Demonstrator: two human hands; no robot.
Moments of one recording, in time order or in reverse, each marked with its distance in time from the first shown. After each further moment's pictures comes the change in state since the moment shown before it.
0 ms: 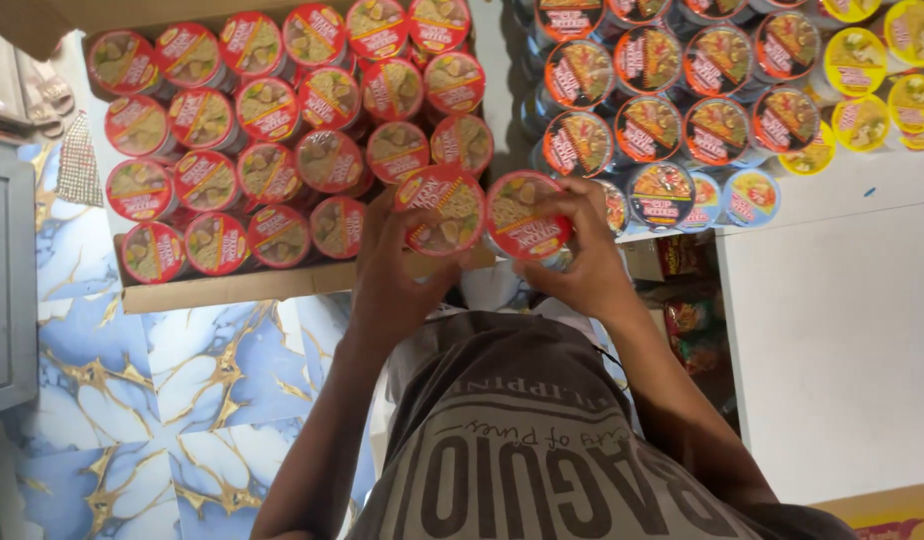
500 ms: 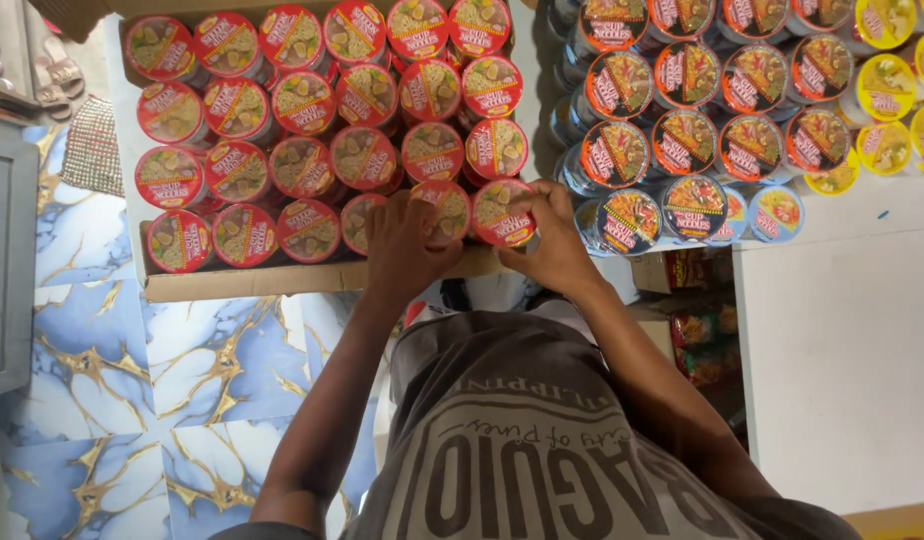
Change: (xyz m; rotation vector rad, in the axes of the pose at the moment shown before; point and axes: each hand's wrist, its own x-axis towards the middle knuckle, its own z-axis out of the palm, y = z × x) left_hand -0.003 -0.119 0.019 0.333 -0.057 -0.045; right_hand 0.033 0.052 0.070 -0.319 -0.082 -0.040
